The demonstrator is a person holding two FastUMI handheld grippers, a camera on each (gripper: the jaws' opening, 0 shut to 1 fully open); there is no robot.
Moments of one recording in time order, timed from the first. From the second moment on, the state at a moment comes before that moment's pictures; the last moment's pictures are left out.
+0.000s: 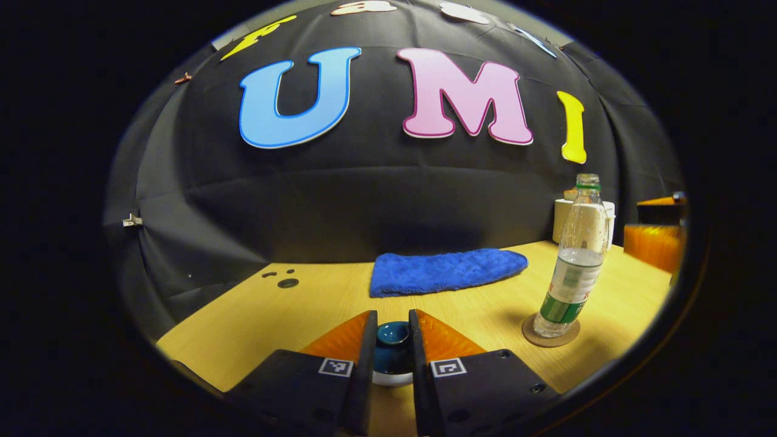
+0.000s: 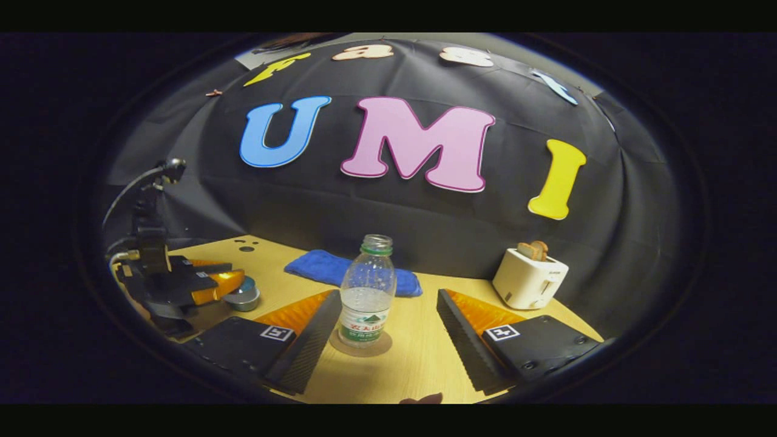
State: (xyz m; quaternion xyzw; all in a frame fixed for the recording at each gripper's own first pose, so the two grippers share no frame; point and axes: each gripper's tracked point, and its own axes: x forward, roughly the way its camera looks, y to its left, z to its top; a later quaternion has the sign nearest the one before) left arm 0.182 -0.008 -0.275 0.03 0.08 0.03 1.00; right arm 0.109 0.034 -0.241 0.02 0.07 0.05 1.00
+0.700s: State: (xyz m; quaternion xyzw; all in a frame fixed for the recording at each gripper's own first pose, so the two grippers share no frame) left arm 0.132 0.035 -0.250 0.02 0.08 0.06 0.99; right arm 0.154 0.062 -0.295 0.04 0.09 0.05 0.99
